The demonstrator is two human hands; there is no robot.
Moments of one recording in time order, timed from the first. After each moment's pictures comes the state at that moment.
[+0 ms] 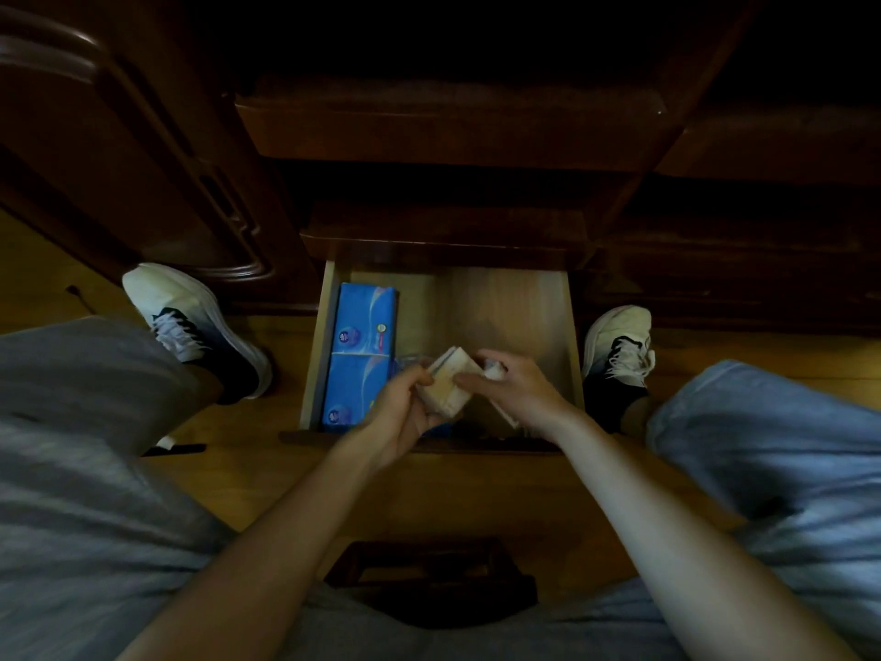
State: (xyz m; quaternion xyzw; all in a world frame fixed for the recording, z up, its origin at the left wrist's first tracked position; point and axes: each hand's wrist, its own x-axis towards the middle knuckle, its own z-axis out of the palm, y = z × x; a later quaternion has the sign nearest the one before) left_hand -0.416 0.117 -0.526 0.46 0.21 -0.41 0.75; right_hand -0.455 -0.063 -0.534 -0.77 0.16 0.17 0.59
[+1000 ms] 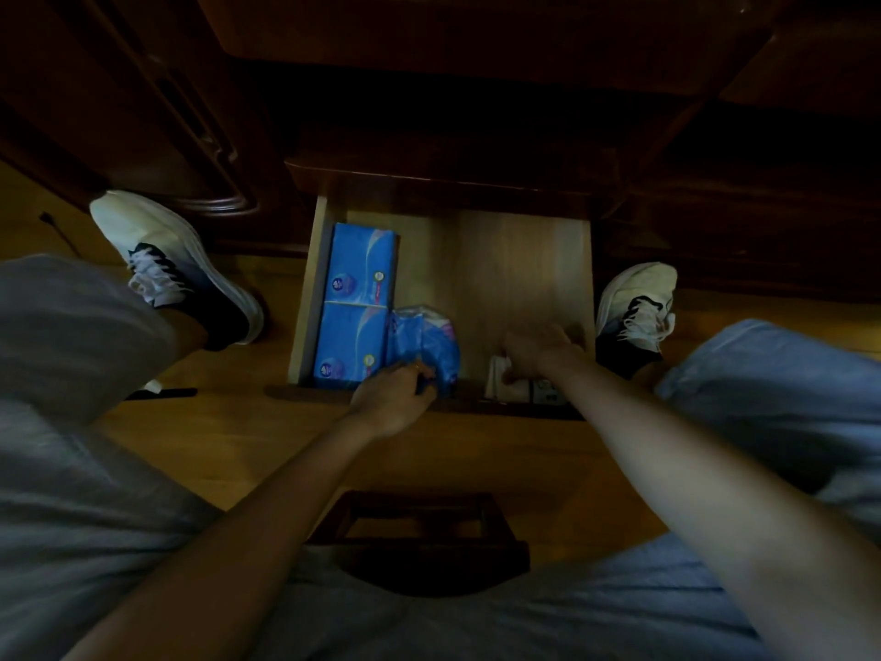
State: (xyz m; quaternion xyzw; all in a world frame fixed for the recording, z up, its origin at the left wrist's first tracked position) left_hand -0.423 0.141 -0.608 0.90 -0.17 -0.35 0.21; right_hand -0.416 -0.105 -0.621 -0.93 -0.05 0.36 -0.01
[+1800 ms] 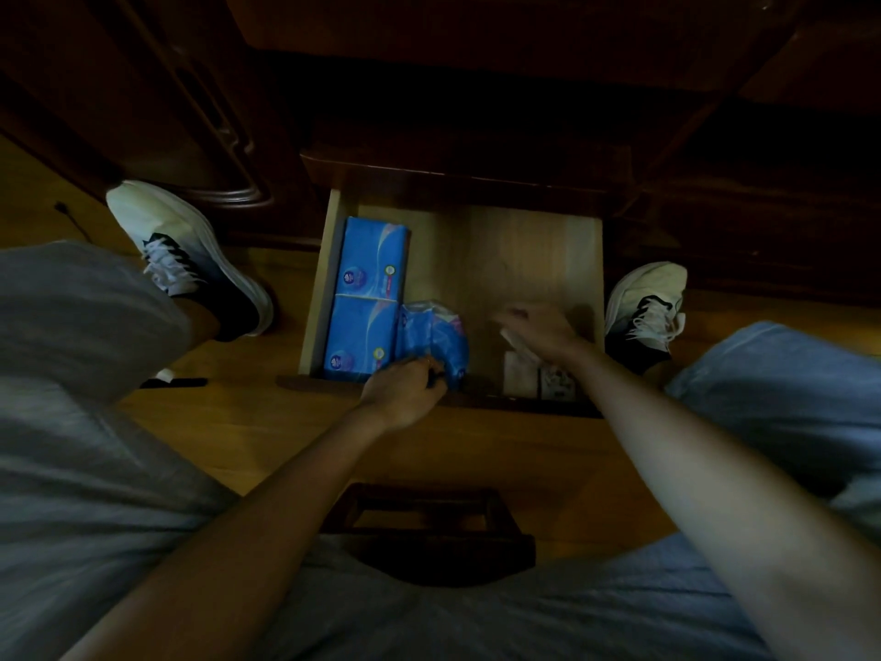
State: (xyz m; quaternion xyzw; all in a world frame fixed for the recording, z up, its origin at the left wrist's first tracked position) left_hand -0.423 0.141 -0.611 0.90 -0.18 -0.34 0.21; right_hand -0.411 -0.103 -0.608 -0.85 0.21 0.27 0.40
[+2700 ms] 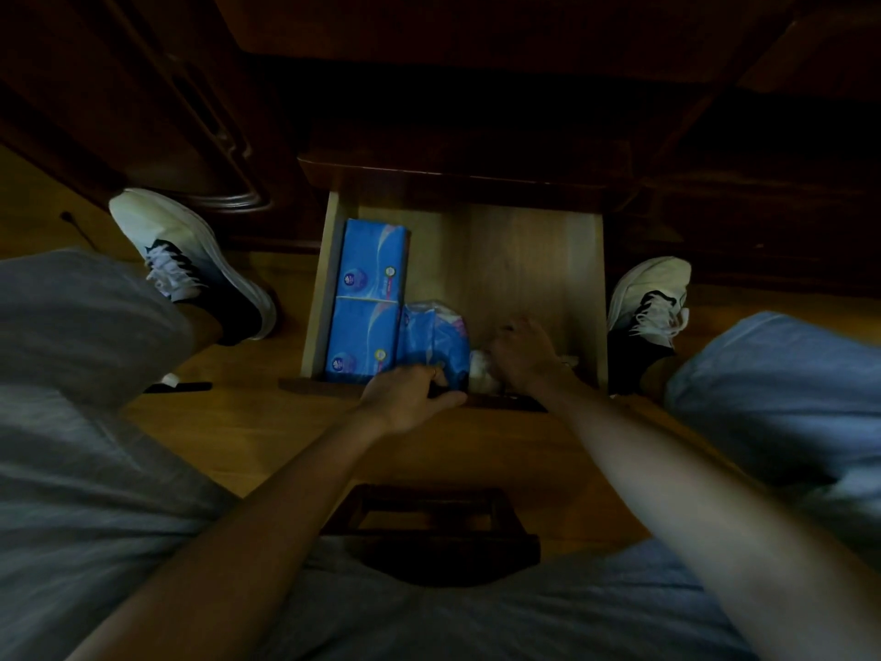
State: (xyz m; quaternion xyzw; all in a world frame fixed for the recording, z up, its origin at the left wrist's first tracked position) left_hand -0.424 0.147 -0.606 0.88 -0.23 -0.36 0.20; right_hand -0.429 -0.072 -0.640 -0.96 -0.10 0.26 -0.10
